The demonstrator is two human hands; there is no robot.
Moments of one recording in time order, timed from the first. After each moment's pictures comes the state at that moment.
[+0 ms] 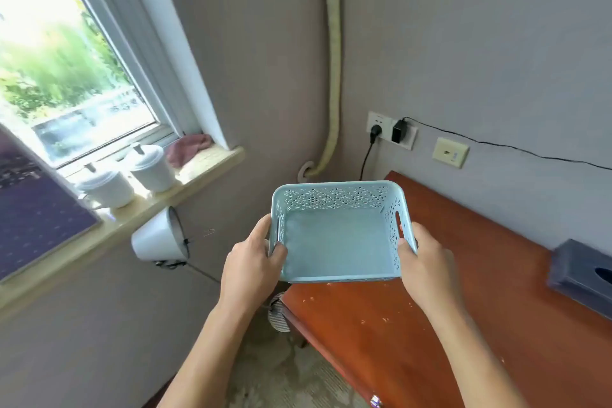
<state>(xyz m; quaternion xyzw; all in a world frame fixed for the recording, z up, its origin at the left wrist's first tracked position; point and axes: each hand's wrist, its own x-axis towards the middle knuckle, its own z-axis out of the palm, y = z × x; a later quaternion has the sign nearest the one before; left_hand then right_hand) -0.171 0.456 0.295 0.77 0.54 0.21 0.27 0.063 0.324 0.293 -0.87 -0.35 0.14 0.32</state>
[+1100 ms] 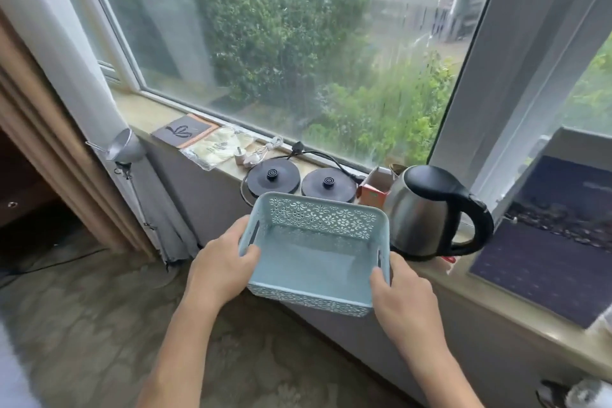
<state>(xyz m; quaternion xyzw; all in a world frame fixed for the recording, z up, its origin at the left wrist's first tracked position) -0.739 0.322 0.365 0.22 0.93 0.29 0.11 -0.543 0.498 0.360 -0.44 -0.80 0.38 0.12</state>
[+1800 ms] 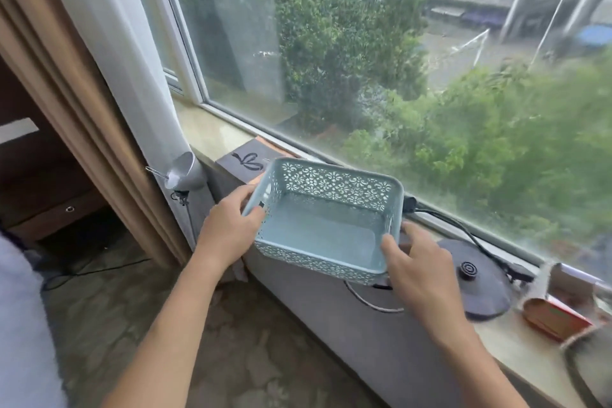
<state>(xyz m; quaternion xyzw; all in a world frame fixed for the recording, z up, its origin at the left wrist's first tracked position) -1.074 0.291 0.383 0.19 0.89 0.40 0.06 -0.879 0.491 0.383 -0.38 -0.81 0.41 0.15</state>
